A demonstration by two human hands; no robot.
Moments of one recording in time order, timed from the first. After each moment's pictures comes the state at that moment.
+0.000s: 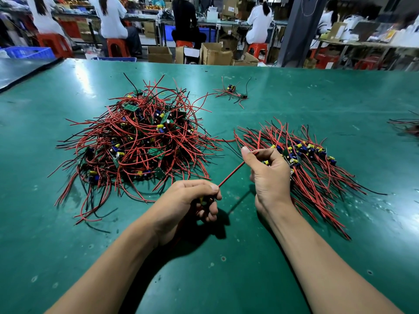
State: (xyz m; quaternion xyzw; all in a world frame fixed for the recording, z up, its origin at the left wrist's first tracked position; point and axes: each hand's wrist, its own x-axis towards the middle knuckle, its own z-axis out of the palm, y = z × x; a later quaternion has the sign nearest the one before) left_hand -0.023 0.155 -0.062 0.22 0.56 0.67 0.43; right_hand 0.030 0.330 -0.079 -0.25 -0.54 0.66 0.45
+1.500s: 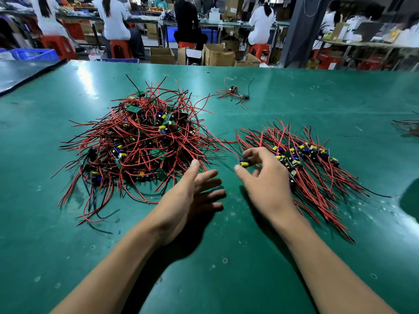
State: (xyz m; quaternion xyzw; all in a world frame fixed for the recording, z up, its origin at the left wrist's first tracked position) left_hand -0.027 0.167 -0.069 0.15 0.56 0.70 0.42; right_hand 0.052 0.324 -0.071 -0.25 -0.82 0.38 0.35
